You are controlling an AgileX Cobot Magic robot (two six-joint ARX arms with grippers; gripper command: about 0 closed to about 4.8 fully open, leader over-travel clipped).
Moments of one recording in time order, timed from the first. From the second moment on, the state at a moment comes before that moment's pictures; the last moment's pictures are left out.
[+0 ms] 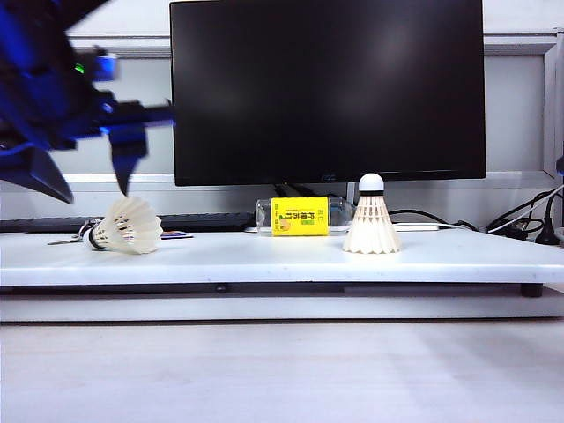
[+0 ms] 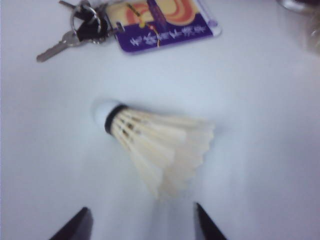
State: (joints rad) left arm -0.62 1.35 0.78 -0.16 -0.56 -0.61; right arm 0.13 0.00 0.01 -0.14 -0.47 0.34
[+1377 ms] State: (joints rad) left arm -0.66 1.38 0.78 -0.25 -0.78 -0.77; right arm 0.17 0.00 0.01 -0.14 -0.47 0.34
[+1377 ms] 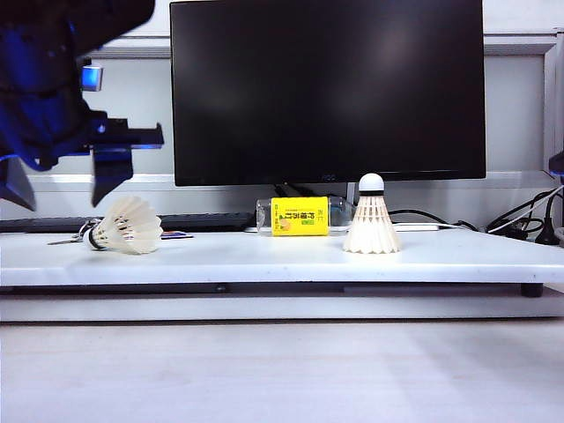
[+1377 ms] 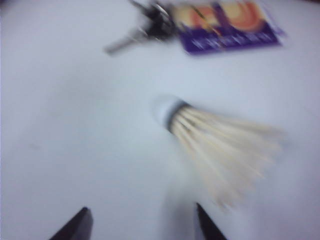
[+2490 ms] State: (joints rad) left arm -0.64 1.43 0.78 -0.21 -0.75 -0.77; right arm 0.17 0.00 0.01 -0.14 -0.47 0.34
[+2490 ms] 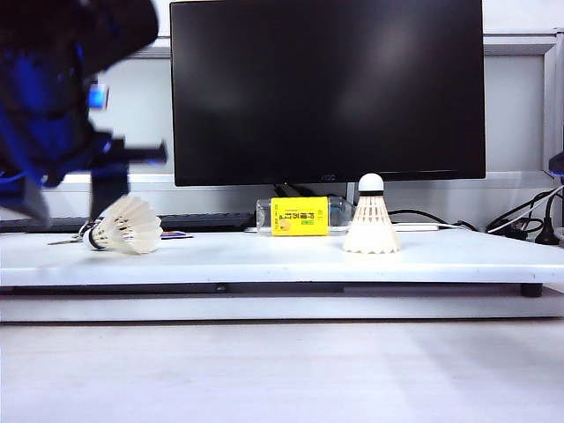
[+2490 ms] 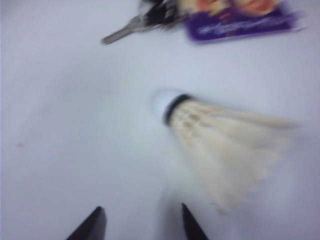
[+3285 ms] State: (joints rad) left arm -0.68 1.56 0.89 -0.19 -0.81 -0.88; right arm 0.17 0.00 0.01 -0.14 -0.46 0.34
